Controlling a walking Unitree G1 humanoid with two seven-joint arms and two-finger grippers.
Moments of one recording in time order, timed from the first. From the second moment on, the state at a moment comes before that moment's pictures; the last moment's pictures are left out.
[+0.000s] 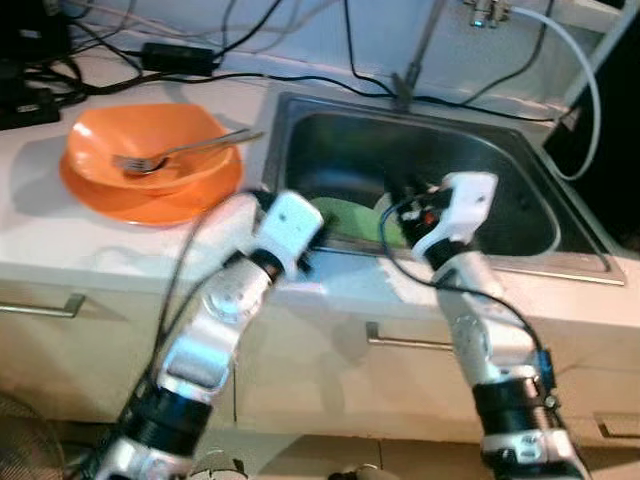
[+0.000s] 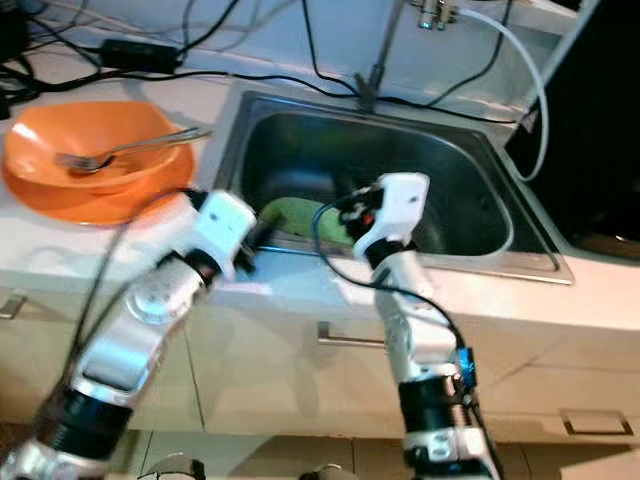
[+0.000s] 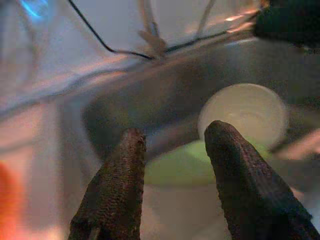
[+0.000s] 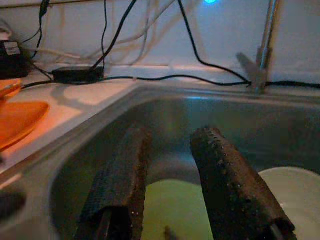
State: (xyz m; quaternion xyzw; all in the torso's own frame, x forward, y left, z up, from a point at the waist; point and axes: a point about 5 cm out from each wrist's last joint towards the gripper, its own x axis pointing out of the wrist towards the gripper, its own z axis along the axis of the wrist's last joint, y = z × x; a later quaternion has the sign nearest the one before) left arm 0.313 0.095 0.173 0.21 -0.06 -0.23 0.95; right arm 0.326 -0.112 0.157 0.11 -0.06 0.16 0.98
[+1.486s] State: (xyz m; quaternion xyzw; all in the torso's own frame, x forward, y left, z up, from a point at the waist) left arm 0.374 0.121 0.224 0.62 -0.08 -0.09 0.77; right arm 0.326 -0.099 0.155 0.13 -0.04 0.16 0.98
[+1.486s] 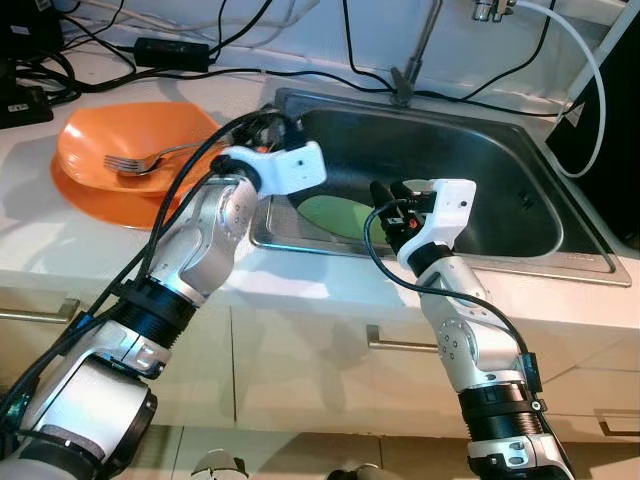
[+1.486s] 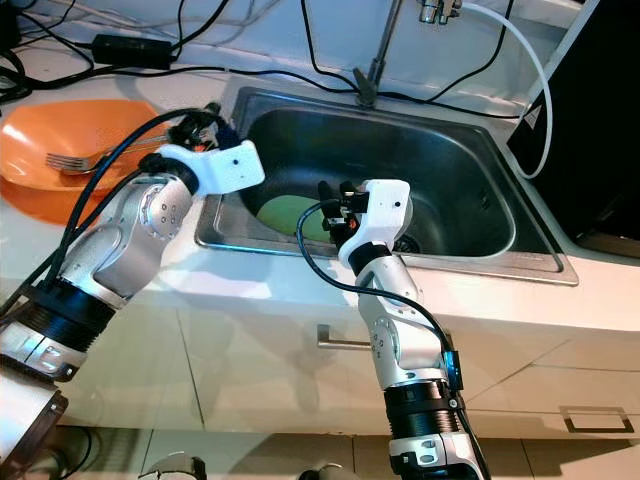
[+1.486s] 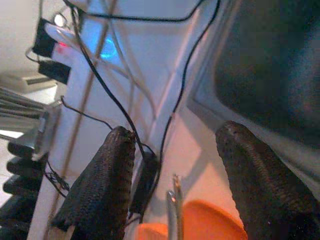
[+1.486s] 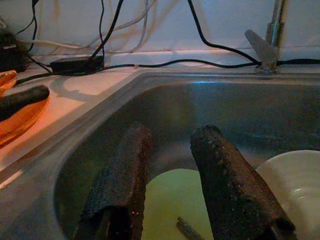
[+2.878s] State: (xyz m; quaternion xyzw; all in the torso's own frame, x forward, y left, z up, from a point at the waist) left arm 0.383 0.126 0.227 0.63 -0.06 -0.07 0.77; right arm 0.326 -0.100 0.153 0.13 -0.04 0.15 0.98
